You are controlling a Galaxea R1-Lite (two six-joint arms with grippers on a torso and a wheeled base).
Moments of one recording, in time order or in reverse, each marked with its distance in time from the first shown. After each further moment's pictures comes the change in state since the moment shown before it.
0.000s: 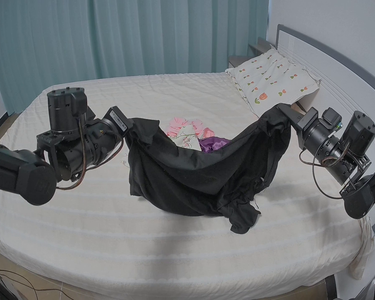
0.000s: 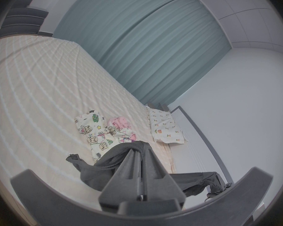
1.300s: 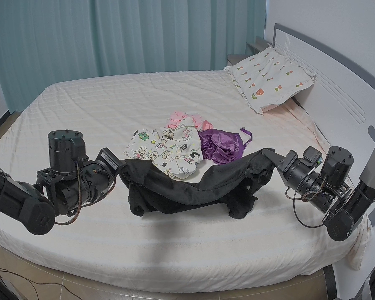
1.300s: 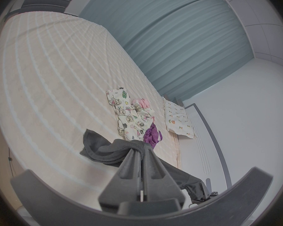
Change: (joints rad) left arm 0.033 0.003 0.274 -0.103 -0.017 -0.189; right arm 0.032 0.192 0.159 -0.140 -0.003 0.006
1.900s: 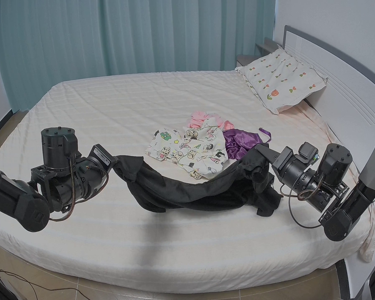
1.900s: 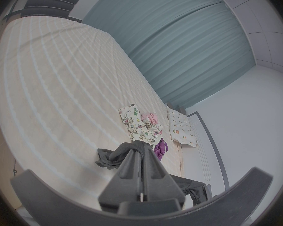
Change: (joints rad) left arm 0.037 -0.019 0.000 0.007 0.000 0.001; right arm 0.047 -0.007 -0.031 -0.012 -0.001 -0.015
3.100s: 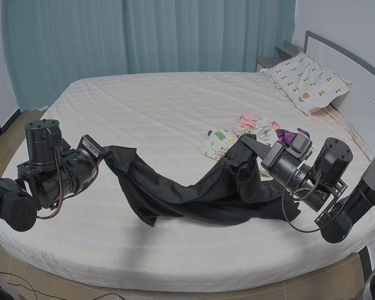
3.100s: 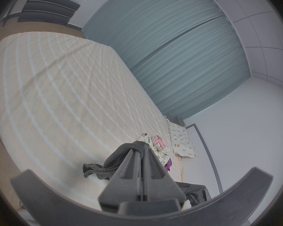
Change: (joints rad) left arm 0.014 -0.088 0.010 0.007 0.002 0.015; right arm 0.098 -0.040 -0.049 0.009 0.000 -0.070
